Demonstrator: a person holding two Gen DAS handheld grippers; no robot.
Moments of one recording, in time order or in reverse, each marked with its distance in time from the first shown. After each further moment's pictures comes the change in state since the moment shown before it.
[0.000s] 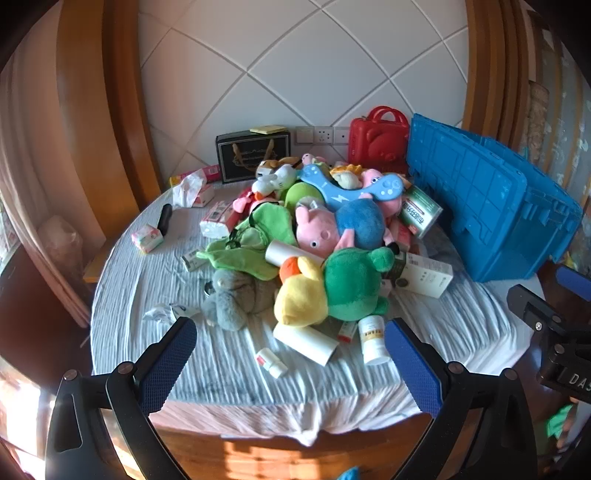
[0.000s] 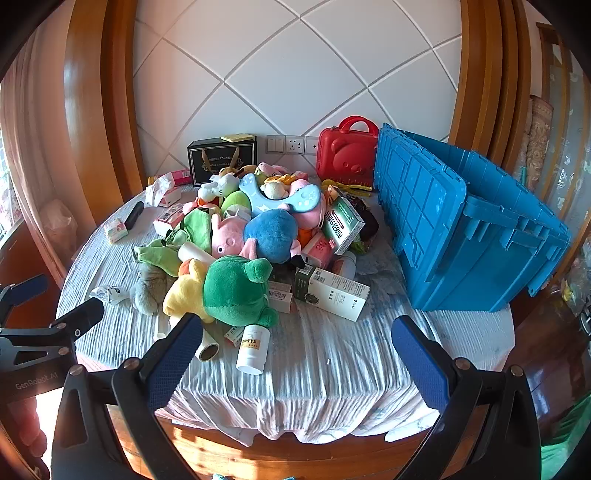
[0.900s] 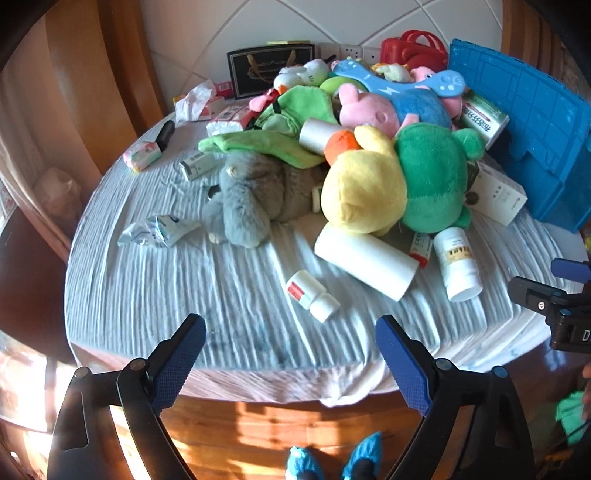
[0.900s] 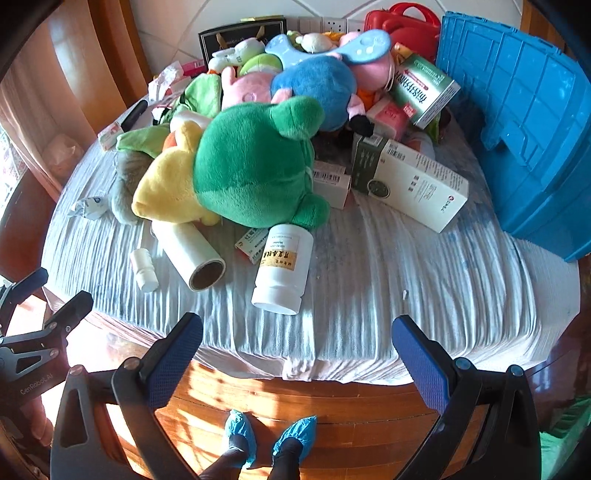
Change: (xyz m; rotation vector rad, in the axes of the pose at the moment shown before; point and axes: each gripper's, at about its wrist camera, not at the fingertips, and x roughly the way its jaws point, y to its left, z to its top) left arm 0.144 0.039 -0.091 -0.011 0.241 0.057; right arm 0.168 0.034 -0.072 -0.026 0.401 0.138
